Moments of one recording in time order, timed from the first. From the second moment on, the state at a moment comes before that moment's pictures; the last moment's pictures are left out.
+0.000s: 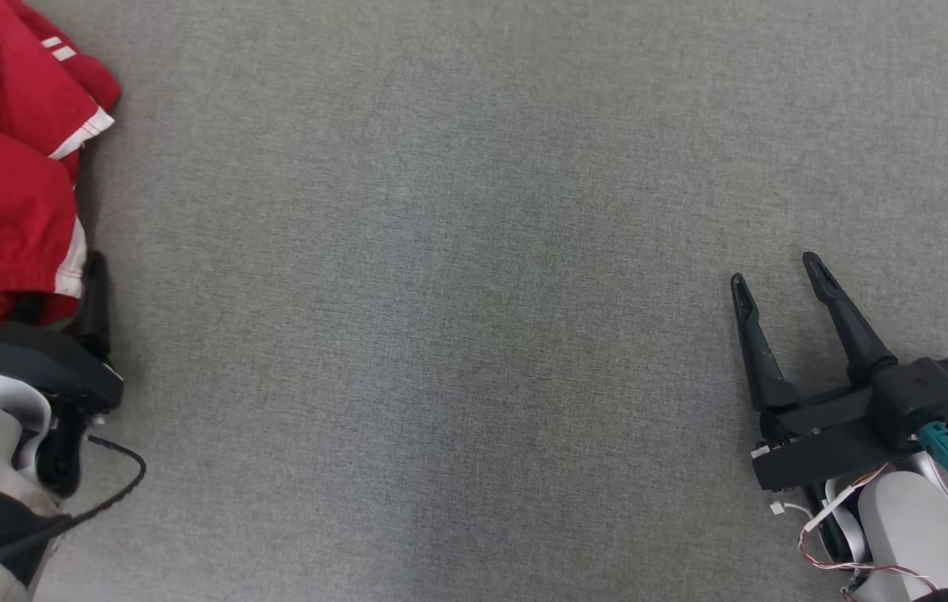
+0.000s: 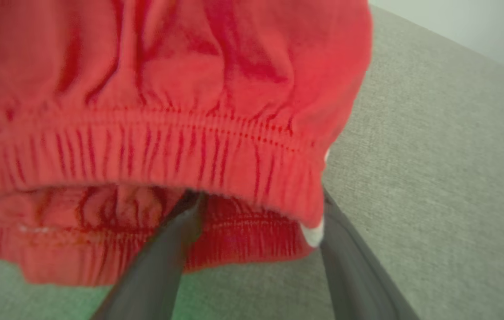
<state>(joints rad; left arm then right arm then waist) -0.86 0.47 -0.68 1.01 -1.19 -0.13 -0.22 -0.30 -0.27 0.10 0.21 0.11 0.13 -0.27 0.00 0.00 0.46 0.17</state>
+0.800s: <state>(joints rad) -1.07 0.49 -0.78 1.10 -1.02 -0.12 -0.26 -0.28 -0.22 0.10 0.25 0.13 0.13 -0.26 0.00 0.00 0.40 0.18</state>
